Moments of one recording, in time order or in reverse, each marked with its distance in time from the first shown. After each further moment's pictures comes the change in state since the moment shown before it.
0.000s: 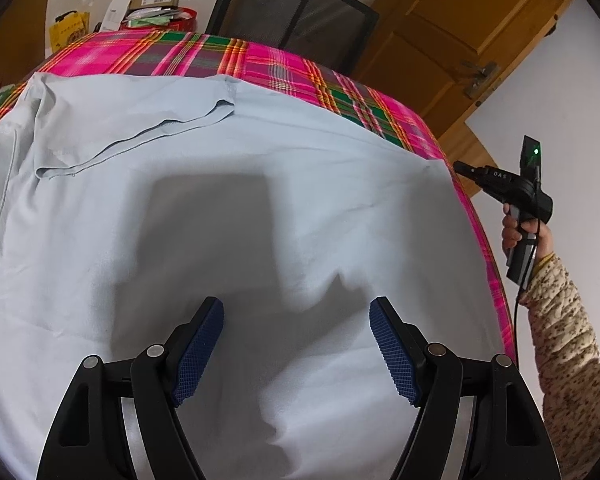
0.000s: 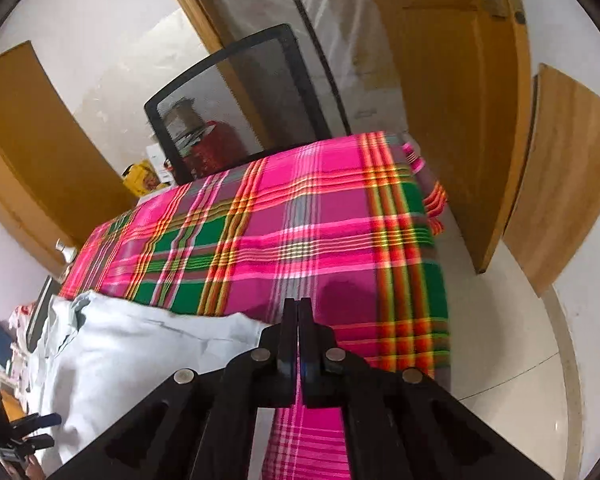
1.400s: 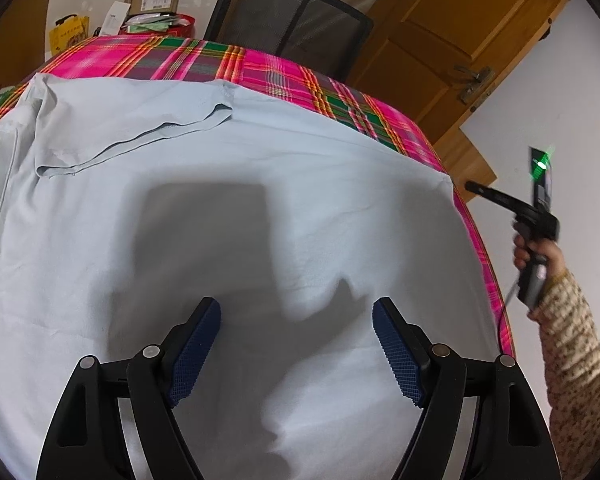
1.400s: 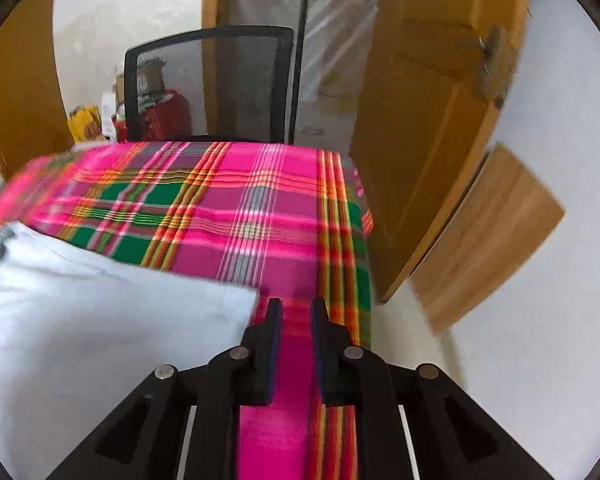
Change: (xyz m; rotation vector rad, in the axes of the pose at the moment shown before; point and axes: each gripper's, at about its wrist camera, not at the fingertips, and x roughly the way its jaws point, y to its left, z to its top) left arm -0.002 0.000 -0.006 -0.005 -0.025 -0.017; right arm -0.022 0.050 -0.024 -0.197 0.004 -0.331
